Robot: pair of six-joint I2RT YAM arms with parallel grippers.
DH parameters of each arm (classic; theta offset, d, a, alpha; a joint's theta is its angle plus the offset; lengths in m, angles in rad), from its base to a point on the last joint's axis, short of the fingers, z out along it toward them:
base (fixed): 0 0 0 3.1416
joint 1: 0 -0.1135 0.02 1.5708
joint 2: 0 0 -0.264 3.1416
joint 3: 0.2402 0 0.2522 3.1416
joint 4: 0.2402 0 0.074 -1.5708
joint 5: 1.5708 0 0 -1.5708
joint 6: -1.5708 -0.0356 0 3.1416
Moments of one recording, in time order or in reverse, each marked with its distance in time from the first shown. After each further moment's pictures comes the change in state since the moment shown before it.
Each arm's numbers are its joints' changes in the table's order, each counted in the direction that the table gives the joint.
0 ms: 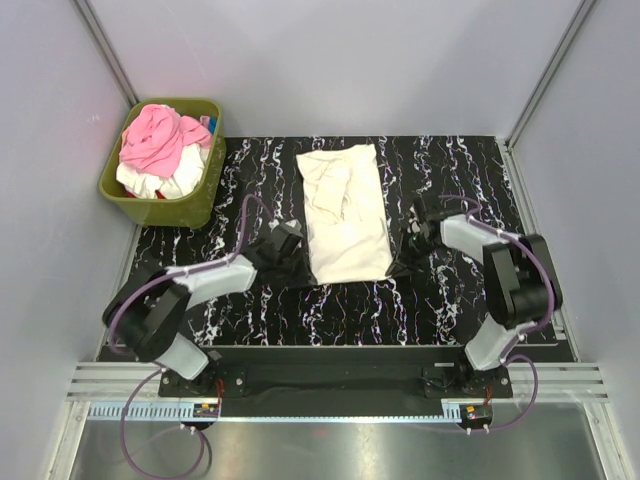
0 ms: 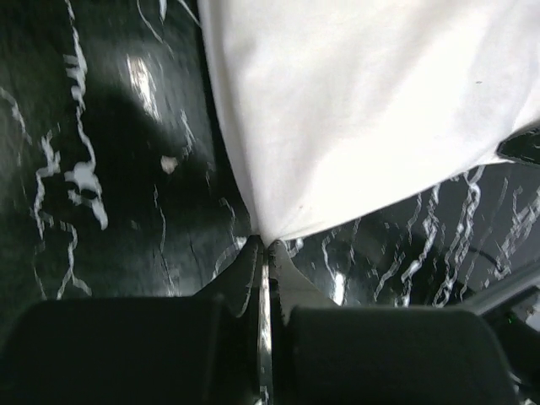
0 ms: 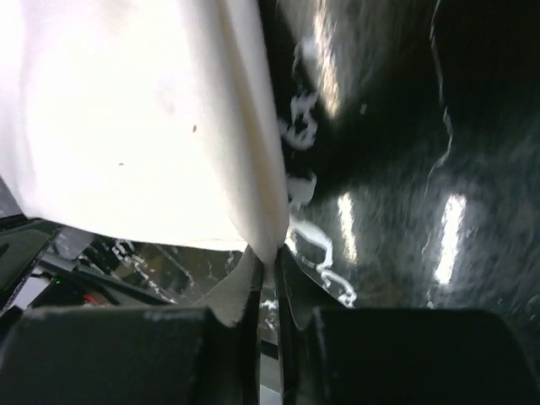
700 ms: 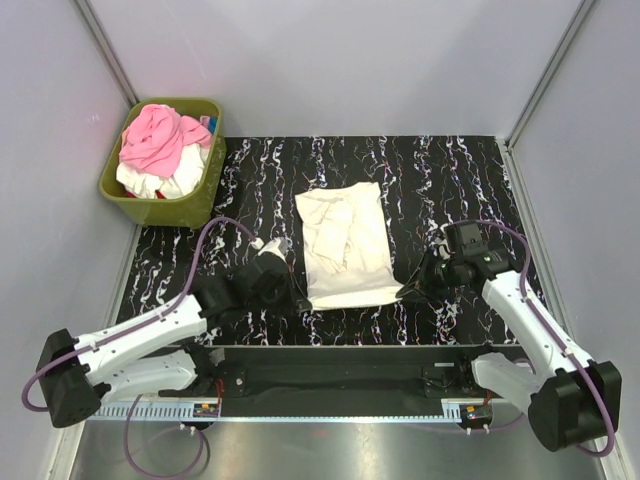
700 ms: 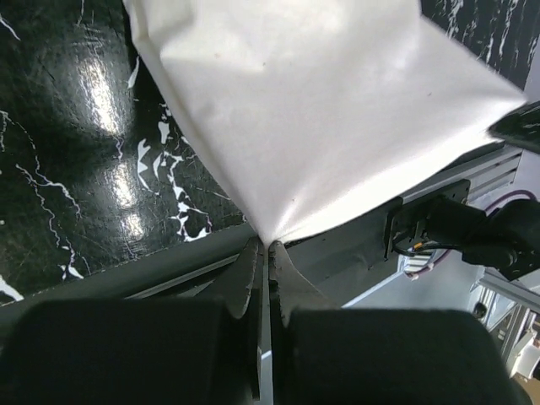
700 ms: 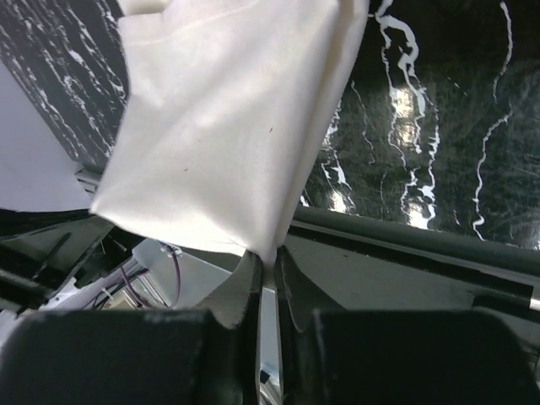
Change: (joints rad) left arm 0.275 -0.583 -0.082 0.374 -0.128 0.208; right arm -0.006 -0.722 -0.249 0.248 -0.093 -0.215
